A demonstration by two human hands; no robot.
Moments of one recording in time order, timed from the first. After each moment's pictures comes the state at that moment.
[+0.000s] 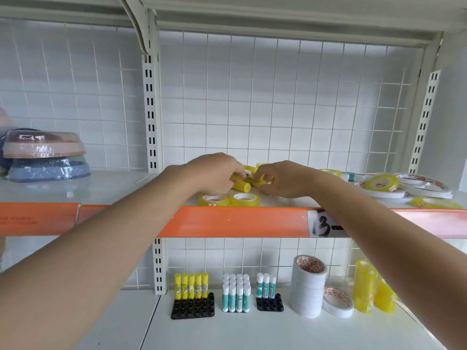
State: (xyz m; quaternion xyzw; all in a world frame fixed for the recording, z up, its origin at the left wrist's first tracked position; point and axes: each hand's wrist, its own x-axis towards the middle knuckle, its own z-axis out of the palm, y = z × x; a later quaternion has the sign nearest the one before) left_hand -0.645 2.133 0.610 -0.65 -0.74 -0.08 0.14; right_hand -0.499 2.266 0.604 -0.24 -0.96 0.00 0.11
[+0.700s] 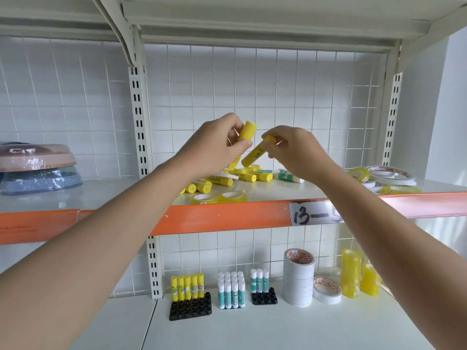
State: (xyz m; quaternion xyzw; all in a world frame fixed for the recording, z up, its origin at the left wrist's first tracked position) left_hand -0.591 2.100 0.638 -0.65 -0.61 -0.41 0.19; right_hand -0.451 2.228 0.626 -0.20 -0.85 0.08 0.48
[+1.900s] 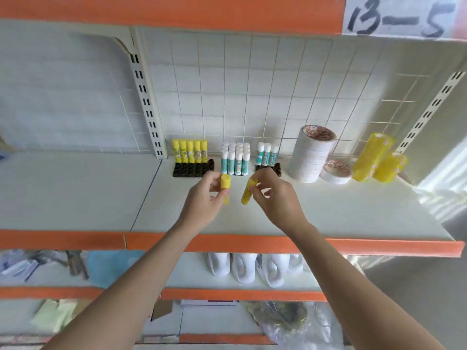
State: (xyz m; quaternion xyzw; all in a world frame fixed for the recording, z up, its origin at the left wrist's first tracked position) left_hand -0.594 2.095 0.256 -0.45 -0.70 -0.55 -0.09; right_hand -0.451 2.210 0.270 -0.21 -0.86 0.30 0.35
